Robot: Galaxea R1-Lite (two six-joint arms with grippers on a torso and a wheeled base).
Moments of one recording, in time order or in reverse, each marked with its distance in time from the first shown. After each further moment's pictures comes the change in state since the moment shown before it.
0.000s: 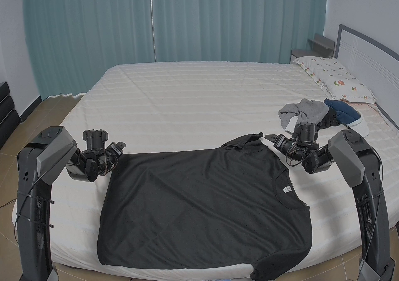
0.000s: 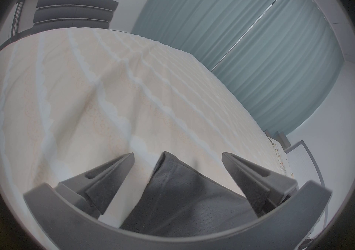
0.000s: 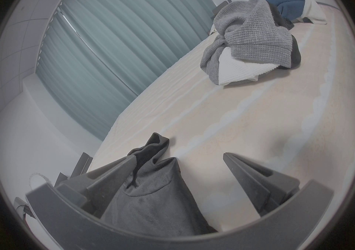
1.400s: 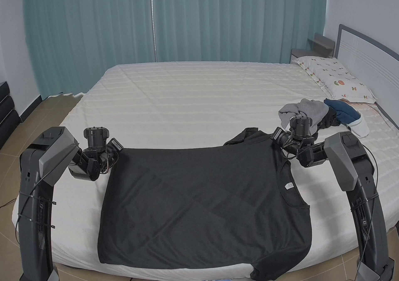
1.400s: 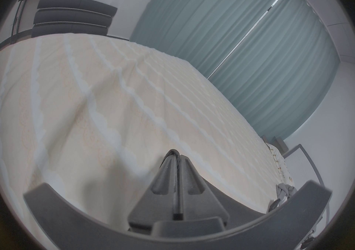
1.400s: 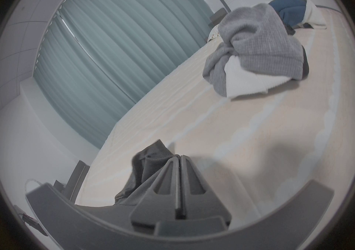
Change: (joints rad) left arm -0.001 0.011 -0.053 -0.049 0.056 -0.004; right arm 0.009 0.069 -0.232 0.108 -0.101 0.025
